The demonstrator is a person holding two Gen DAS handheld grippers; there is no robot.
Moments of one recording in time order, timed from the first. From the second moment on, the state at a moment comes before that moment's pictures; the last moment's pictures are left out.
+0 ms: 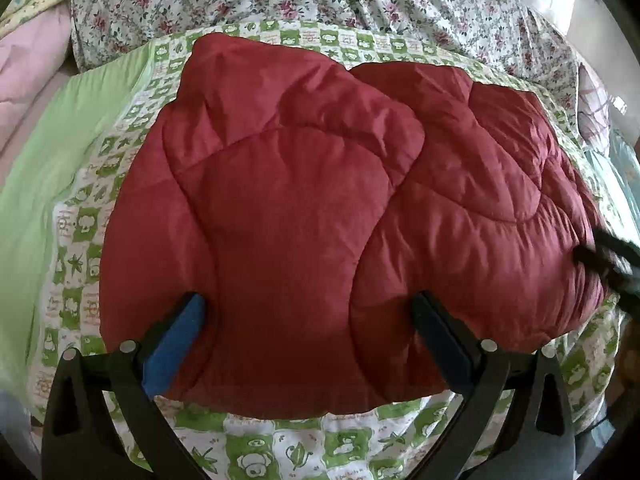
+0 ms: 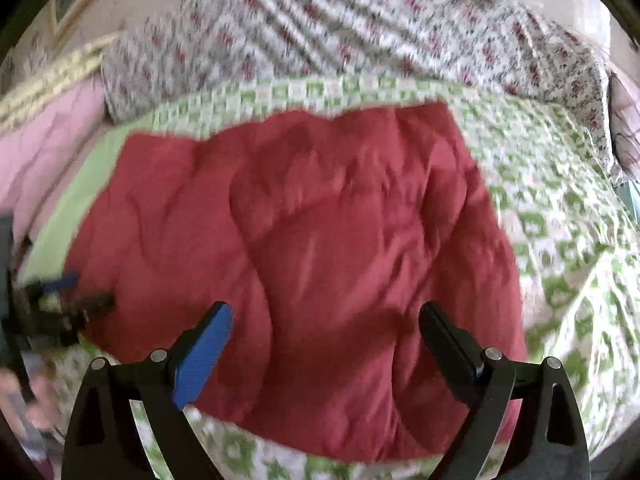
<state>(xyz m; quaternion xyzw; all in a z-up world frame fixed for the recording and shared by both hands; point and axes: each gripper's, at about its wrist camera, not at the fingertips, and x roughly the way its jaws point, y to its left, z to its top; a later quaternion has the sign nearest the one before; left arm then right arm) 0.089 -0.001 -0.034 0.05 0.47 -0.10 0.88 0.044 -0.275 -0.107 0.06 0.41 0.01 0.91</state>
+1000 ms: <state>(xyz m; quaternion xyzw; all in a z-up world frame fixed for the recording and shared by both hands) 0.091 -0.008 -0.043 0.07 0.47 -0.10 0.87 0.035 -0.283 -0.121 0.09 0.40 0.01 0.91</state>
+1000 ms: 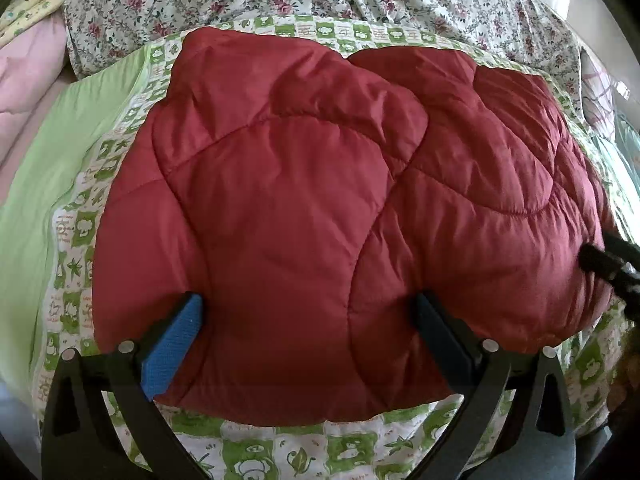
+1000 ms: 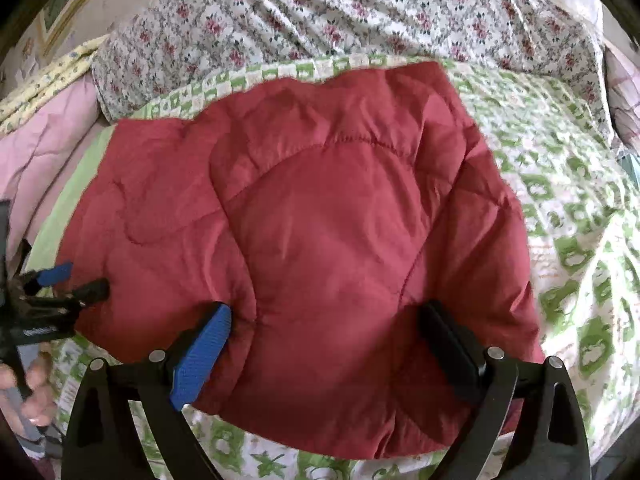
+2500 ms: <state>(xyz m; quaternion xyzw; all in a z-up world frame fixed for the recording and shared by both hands) 0.064 0.022 -0.021 0.02 0.46 -0.12 0.88 0.015 -0.286 -0.097 0.11 0.38 0.04 0.92</state>
